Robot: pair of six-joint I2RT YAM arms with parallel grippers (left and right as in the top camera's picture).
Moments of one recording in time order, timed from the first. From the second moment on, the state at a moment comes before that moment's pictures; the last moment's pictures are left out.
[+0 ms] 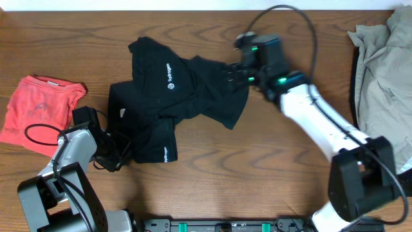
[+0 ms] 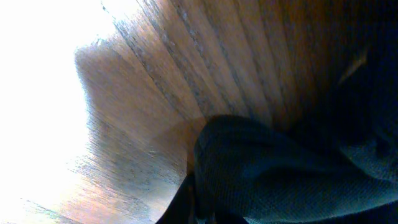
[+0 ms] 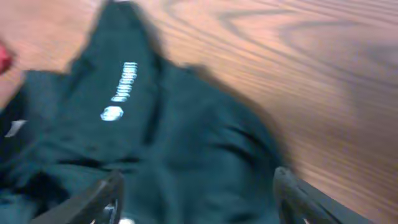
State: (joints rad) left arm 0.35 1.57 0.72 -0.73 0.31 -0.64; right arm 0.44 1.80 1.28 -0.20 -0.20 0.14
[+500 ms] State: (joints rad) left arm 0.35 1.57 0.72 -0.73 0.31 -0.64; right arm 0.56 2.10 1.29 -0.09 0.08 0.21
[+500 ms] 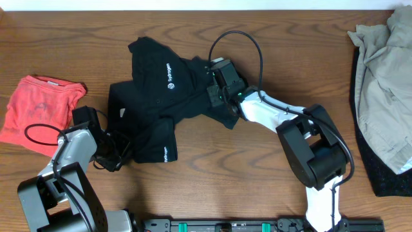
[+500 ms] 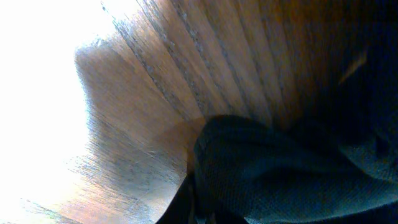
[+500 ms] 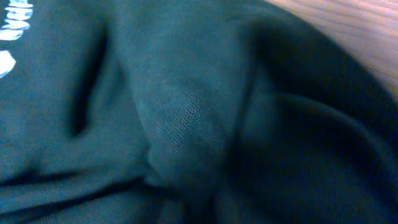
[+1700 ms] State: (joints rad) left arm 0.35 1.57 0.72 -0.73 0.31 -0.63; right arm 0.52 1.90 1.30 -0.14 -0.10 -0.08
